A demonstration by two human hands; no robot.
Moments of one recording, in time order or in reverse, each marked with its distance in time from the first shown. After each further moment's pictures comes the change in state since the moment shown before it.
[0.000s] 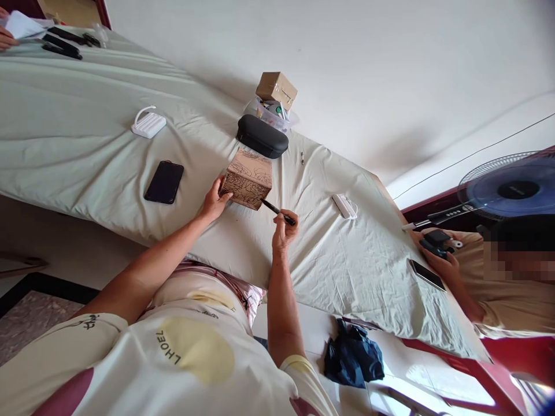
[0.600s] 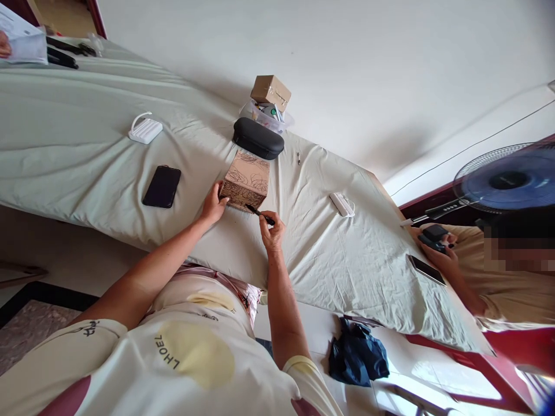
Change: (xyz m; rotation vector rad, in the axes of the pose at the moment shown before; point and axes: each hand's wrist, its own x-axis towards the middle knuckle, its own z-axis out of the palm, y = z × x) left_hand -0.002 0.001 -0.001 0.168 -0.003 -0.098; right_hand -0.005 -0.005 0.009 -0.155 -0.293 -0.059
